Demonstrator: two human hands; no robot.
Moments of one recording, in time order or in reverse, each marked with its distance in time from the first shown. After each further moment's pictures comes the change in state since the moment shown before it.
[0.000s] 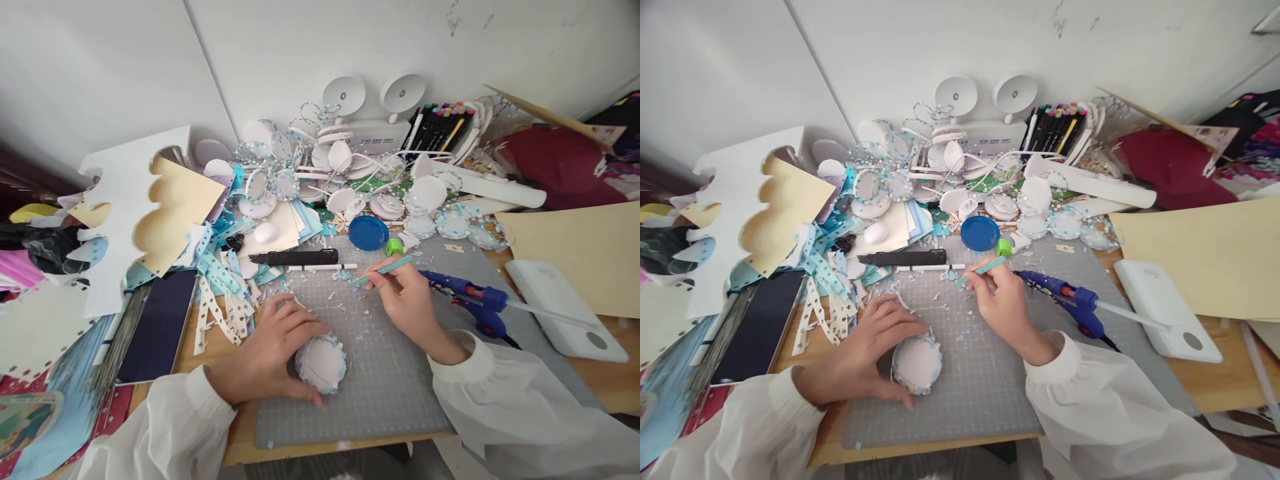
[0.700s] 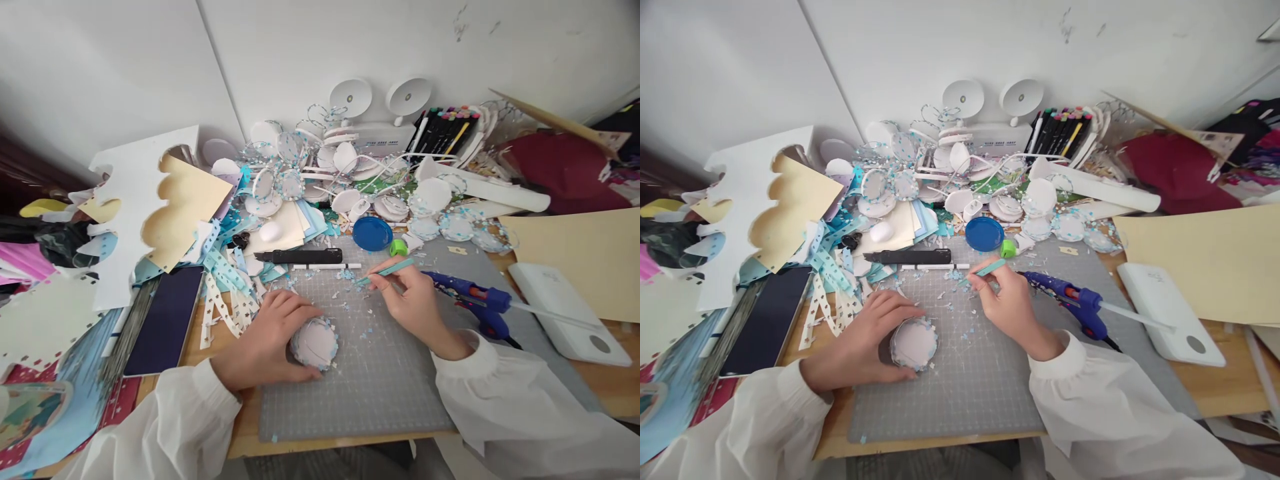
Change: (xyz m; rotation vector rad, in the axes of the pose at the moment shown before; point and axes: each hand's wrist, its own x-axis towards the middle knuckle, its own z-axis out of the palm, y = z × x) left_hand -0.003 -0.003 -0.007 0.041 0.017 -0.107; right_hand 0.000 0.002 -0.005 -0.095 -0.073 -0.064
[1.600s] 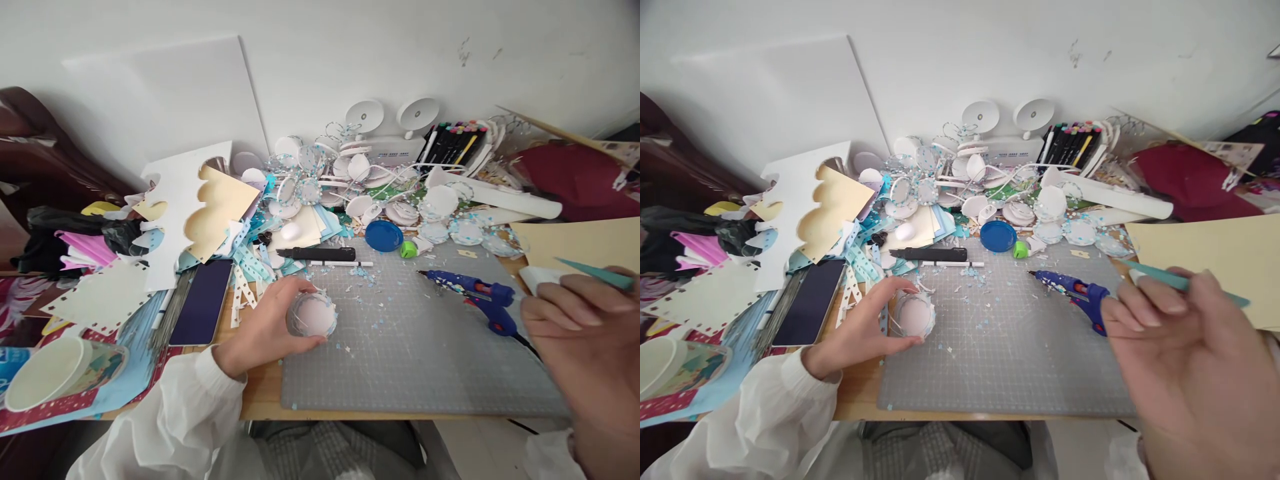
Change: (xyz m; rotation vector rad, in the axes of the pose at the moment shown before) left_hand -0.025 0.016 -0.020 -0.081 0.225 -0.208; right_hand -0.042 -0.081 -0.089 0.990 0.789 0.463
